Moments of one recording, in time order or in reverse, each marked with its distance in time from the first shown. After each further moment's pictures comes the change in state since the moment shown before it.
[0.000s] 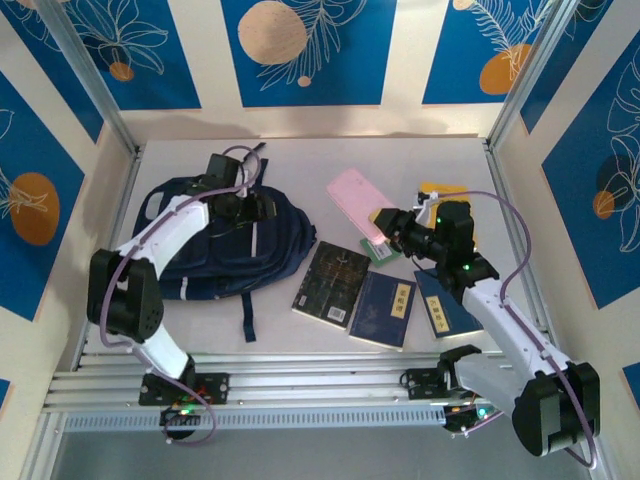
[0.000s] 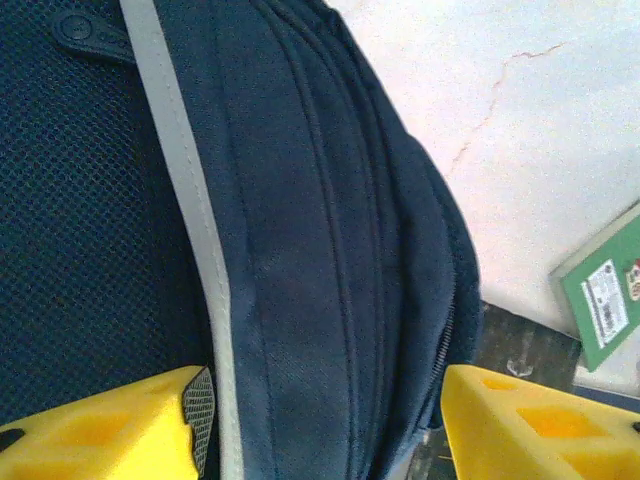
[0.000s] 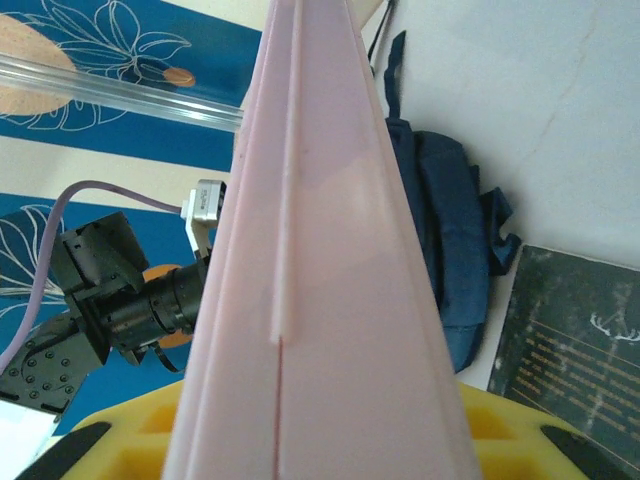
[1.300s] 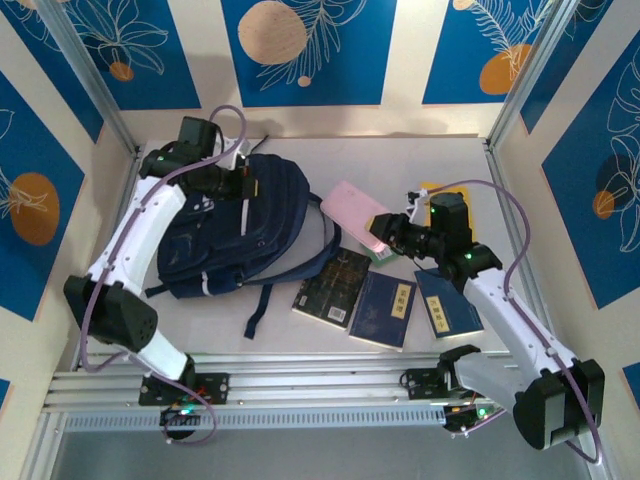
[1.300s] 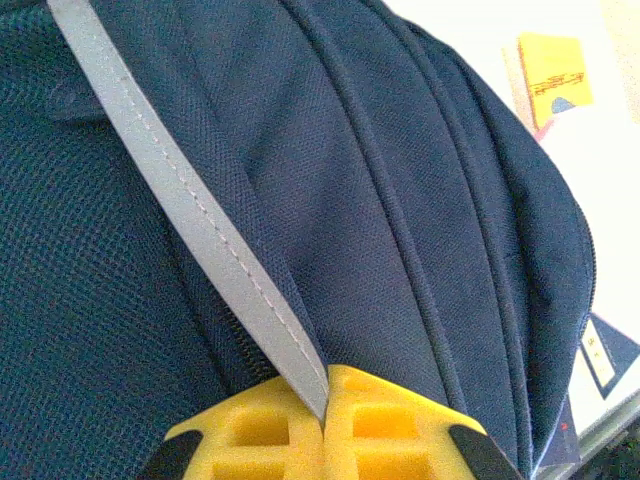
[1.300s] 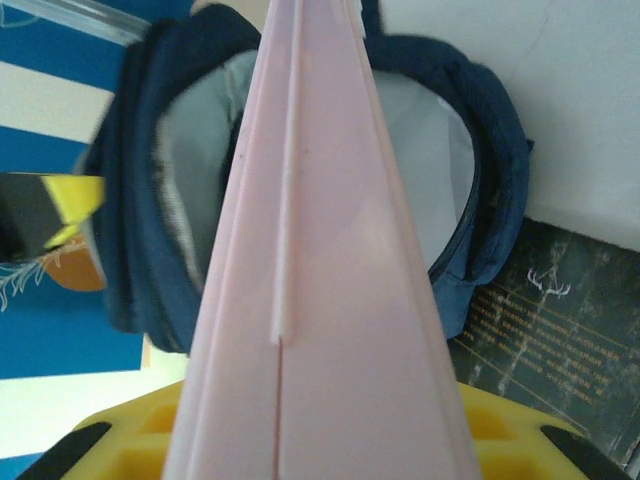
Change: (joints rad) left arm 0.013 -0.092 0.381 -0.390 0.118 0.269; right arm 0.042 0.048 0.147 -0.306 -0.009 -0.230
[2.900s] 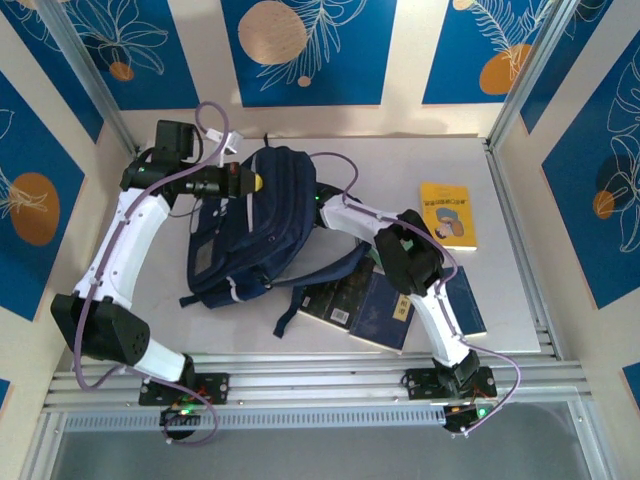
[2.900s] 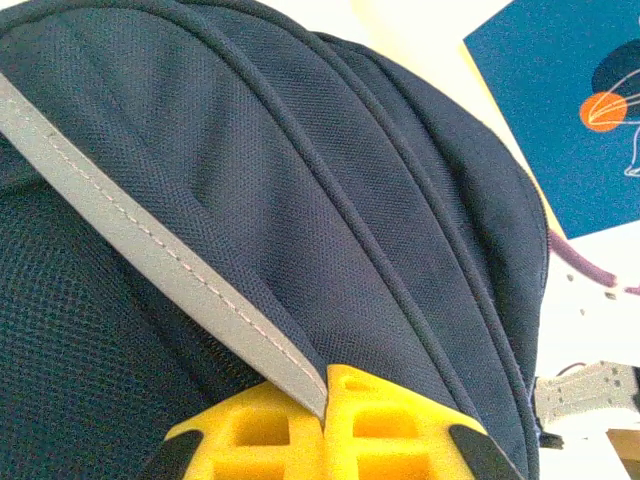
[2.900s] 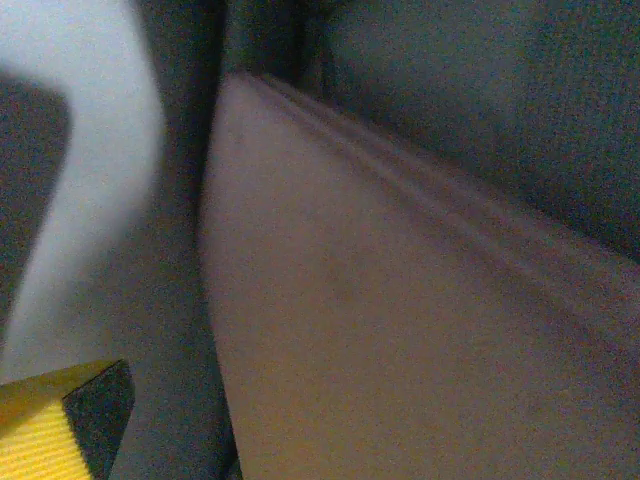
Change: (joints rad) left arm 0.103 -0.085 -0.115 0.175 0.397 0.014; right arm 0.419 1.217 0.962 0.085 -0.016 0.097
